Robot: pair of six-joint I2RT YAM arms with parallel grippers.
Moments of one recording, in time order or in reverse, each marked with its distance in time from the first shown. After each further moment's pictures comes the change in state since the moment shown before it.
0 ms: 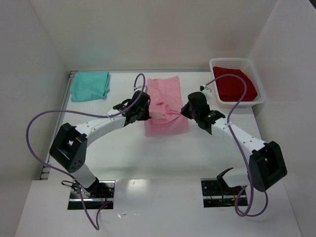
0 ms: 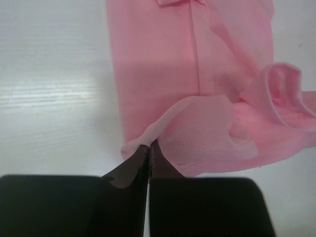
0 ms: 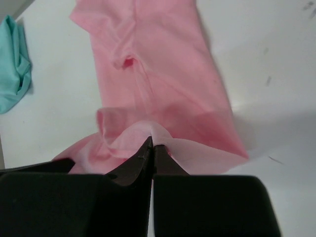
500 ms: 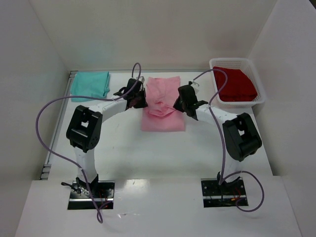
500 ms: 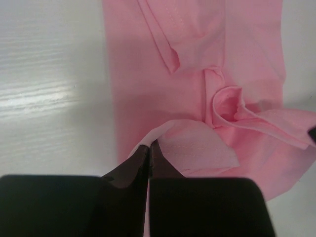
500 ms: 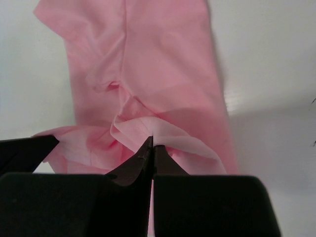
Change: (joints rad) left arm 0.219 0.315 0.207 0.140 0.257 0.121; right arm -0.037 0.410 0.191 0.173 -0.063 -0.075
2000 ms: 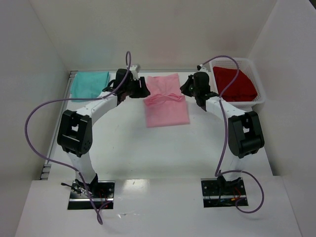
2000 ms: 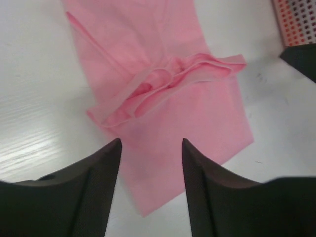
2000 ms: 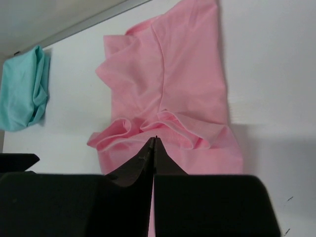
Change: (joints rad) left arm 0.092 -0.079 0.056 0.042 0.202 0.124; right arm -0.184 0.041 0.124 0.168 -0.227 -0.193
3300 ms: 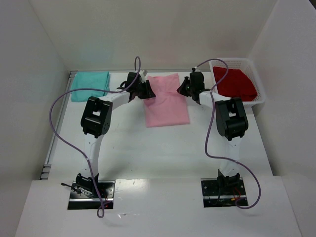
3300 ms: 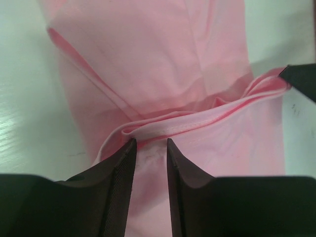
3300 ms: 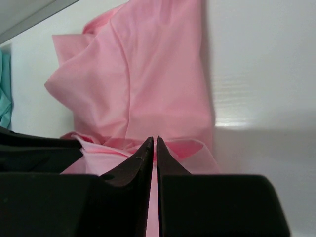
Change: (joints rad) left arm 0.008 0.454 0.274 0.144 0.115 -0.111; right arm -0.049 0.332 0.192 0.025 -0.125 -0.002
